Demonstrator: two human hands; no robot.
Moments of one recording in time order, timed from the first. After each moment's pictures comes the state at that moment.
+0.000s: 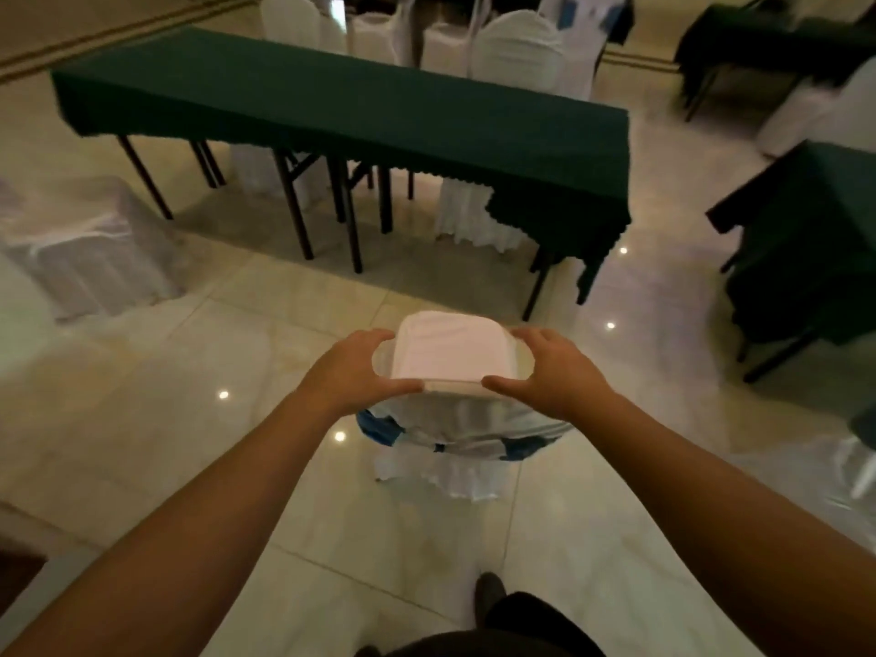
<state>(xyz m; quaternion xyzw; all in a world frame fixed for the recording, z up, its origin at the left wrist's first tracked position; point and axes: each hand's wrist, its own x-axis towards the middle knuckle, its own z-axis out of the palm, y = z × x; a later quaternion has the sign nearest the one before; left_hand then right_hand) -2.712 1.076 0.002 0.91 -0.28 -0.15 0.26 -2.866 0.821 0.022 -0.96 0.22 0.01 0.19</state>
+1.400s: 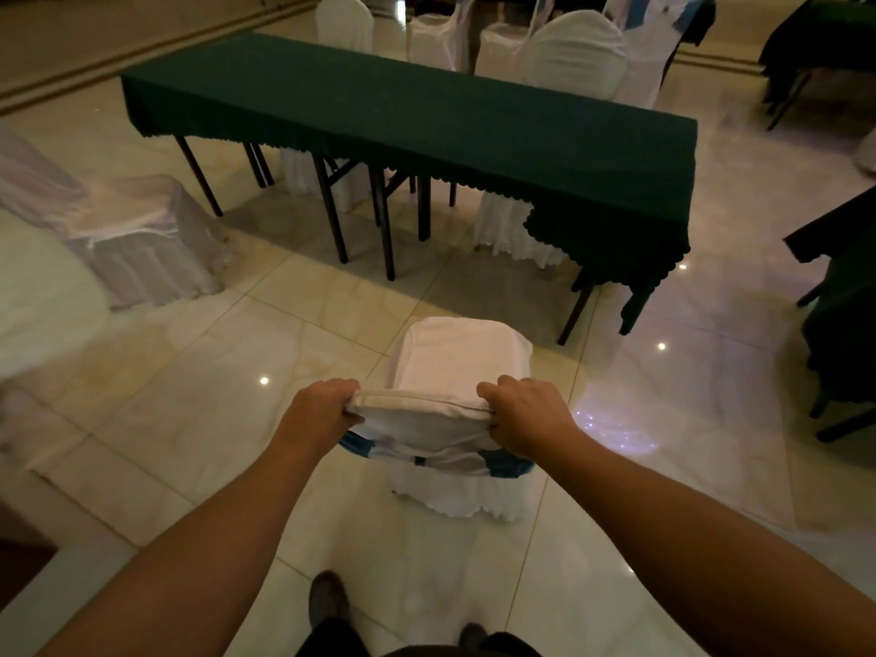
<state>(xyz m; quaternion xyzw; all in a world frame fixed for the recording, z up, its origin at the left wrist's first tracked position) -2.661 1.069 -0.056 0.95 -0.26 -0.03 0.18 -2.775 0.777 -0.045 -1.00 -0.01 0.02 0.00</state>
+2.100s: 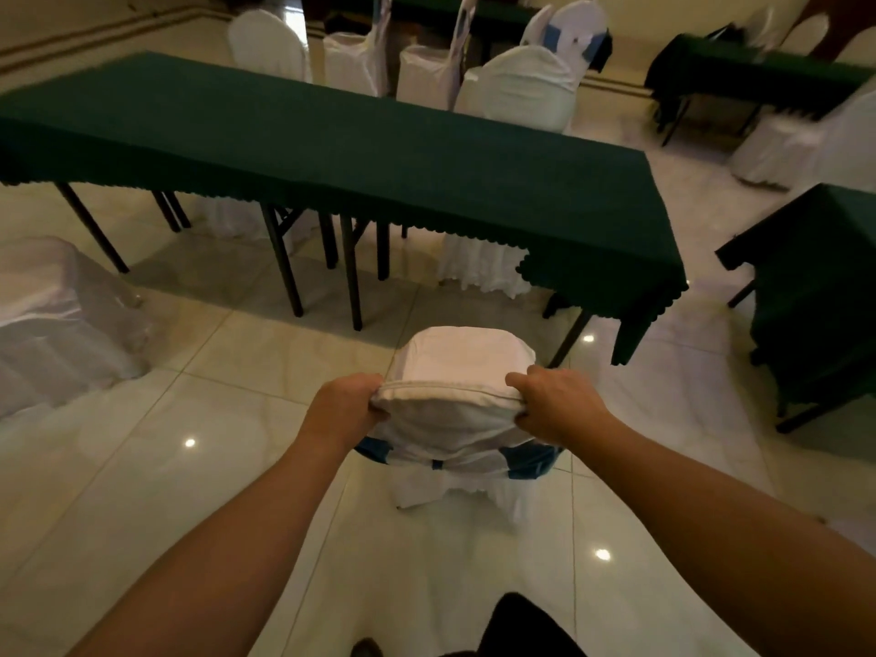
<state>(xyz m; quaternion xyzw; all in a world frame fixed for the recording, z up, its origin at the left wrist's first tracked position) -2.361 1.073 -0.040 0.89 -0.39 -0.02 0.24 -2.525 0.809 -0.013 -0.99 0.12 0.05 -0.04</state>
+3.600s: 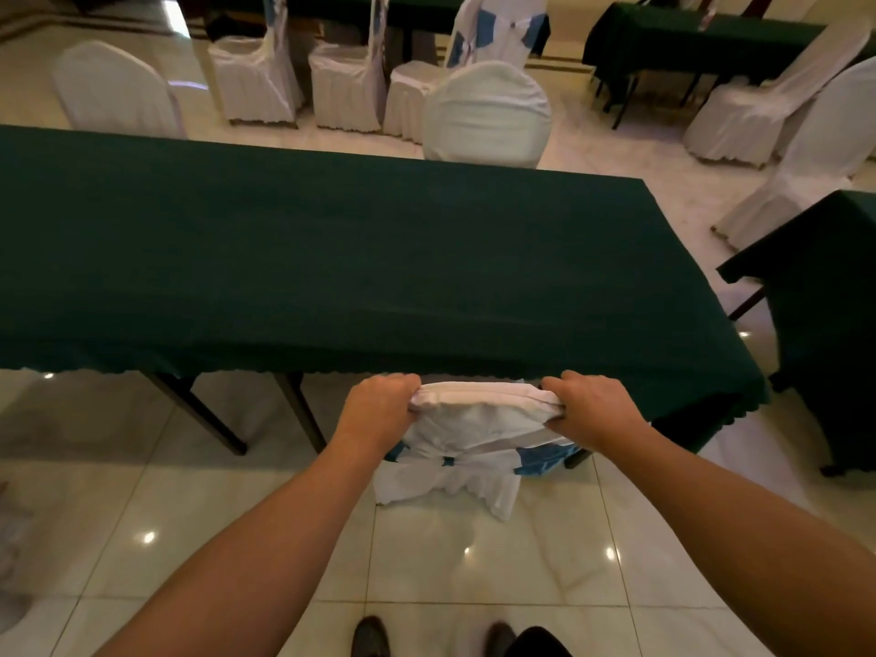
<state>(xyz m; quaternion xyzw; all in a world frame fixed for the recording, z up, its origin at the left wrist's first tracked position) -1.896 0.702 -0.057 0.85 -0.52 0.01 0.10 -2.120 0.484 -0.026 -0.96 0.27 0.11 -0.02</state>
